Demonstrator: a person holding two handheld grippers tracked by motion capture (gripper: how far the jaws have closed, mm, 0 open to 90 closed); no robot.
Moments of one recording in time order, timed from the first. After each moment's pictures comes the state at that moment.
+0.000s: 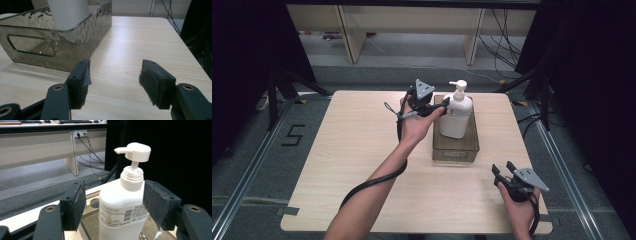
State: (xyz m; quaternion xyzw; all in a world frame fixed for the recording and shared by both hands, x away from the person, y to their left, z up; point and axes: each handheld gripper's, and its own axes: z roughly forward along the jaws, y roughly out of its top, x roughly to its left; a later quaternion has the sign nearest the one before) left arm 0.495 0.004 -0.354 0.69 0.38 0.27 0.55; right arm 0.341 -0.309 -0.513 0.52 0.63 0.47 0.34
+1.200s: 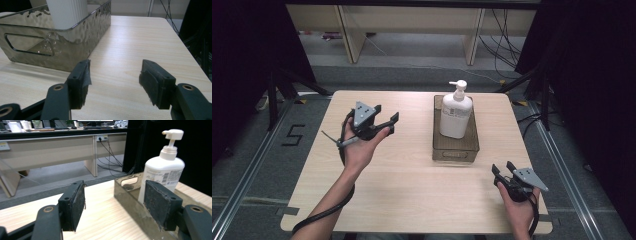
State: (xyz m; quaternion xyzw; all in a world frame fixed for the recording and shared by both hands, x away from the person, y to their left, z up) left arm 0.426 0.143 -0.378 0.66 0.41 0.32 0.55; right arm 0.341 -0.308 -0.513 0.52 0.63 0.46 0.35
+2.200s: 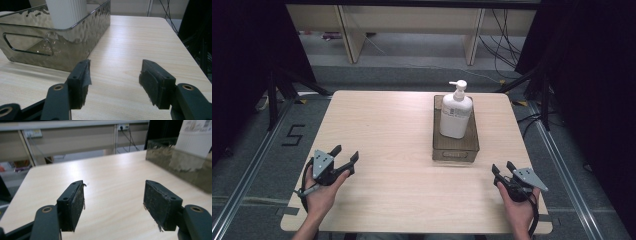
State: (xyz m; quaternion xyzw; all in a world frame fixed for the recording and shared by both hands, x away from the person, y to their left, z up) left arm 0.355 0.246 -0.494 0.64 0.45 0.35 0.51; right arm 0.340 -0.307 -0.512 0.53 0.63 0.45 0.34
